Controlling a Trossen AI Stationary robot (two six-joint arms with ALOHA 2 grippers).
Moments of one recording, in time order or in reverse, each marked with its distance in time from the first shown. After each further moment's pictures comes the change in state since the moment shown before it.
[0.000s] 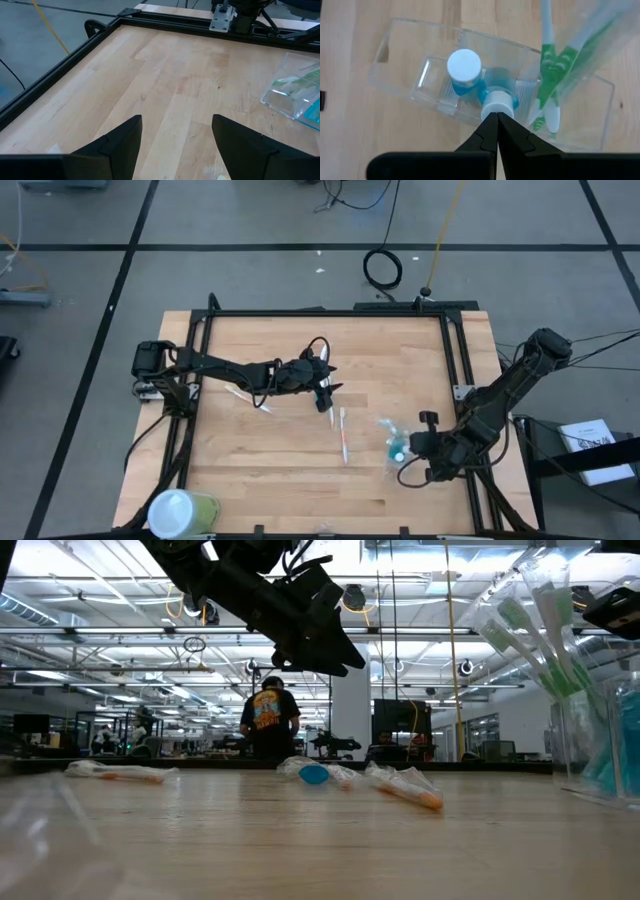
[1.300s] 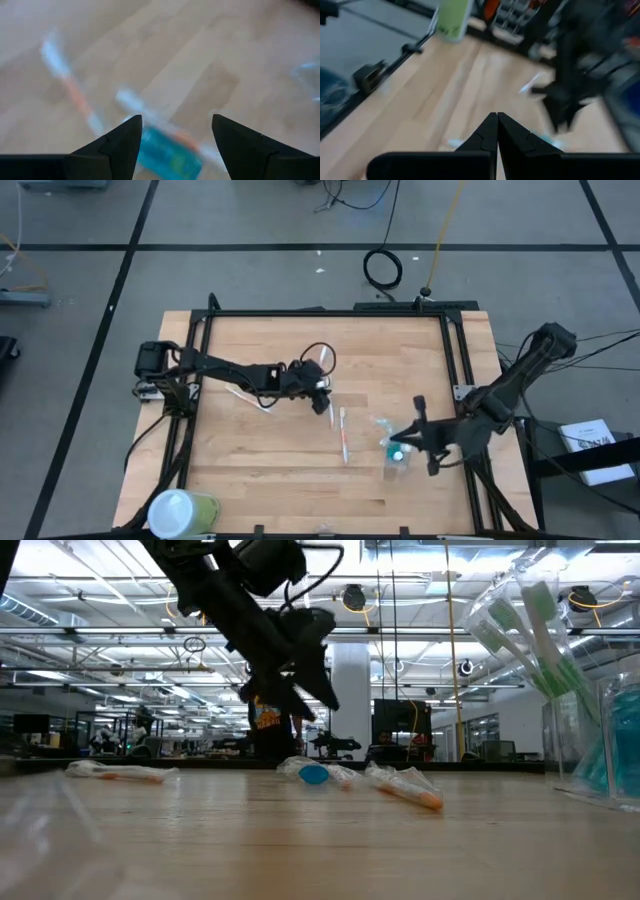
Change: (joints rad) left arm -0.003 0.024 0.000 -0.286 0.004 -0.433; right arm -0.052 -0.227 -0.001 0.510 0.292 -0.786
